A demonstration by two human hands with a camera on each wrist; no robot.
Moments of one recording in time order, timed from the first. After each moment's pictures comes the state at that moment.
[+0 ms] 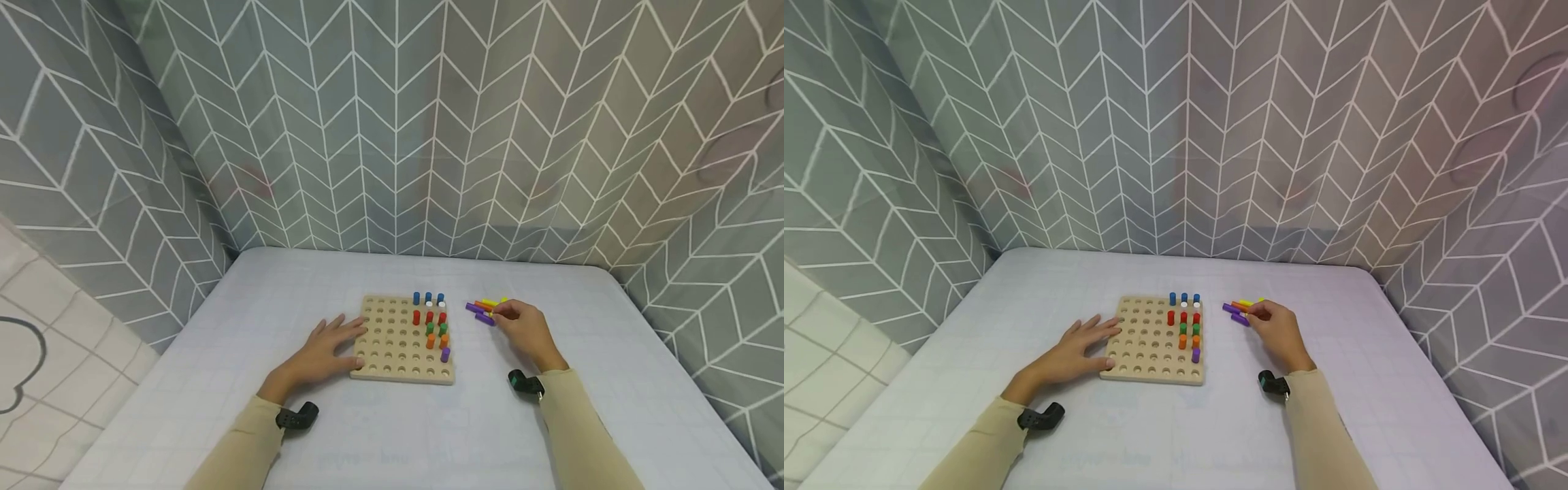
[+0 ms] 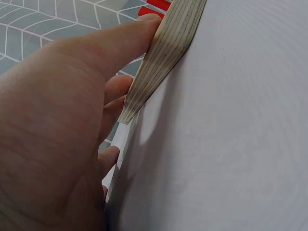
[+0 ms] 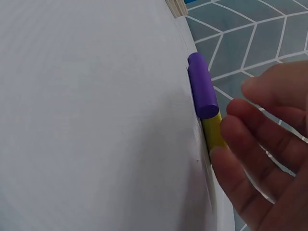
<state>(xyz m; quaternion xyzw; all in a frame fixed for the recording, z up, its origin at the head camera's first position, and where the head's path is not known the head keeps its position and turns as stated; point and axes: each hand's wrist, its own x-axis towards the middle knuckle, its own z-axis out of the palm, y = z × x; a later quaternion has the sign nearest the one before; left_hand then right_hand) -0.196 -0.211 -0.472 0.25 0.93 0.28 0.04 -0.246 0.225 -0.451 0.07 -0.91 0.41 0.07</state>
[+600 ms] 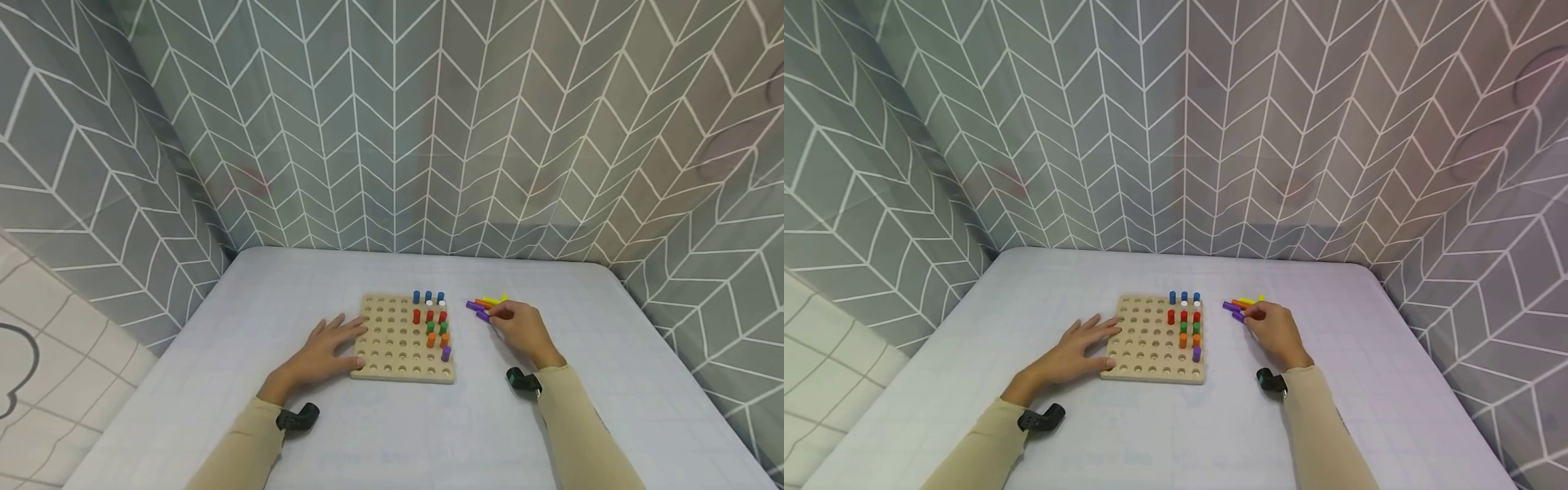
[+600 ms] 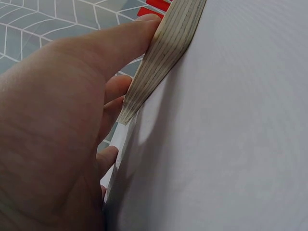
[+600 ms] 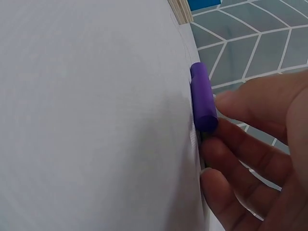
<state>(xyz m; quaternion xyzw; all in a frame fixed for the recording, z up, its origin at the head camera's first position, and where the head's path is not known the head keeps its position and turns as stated) -0.199 -0.211 -0.476 0.24 0.93 0.28 0.04 -0.249 0.221 -0.452 0.07 -0.93 0.37 0.05</state>
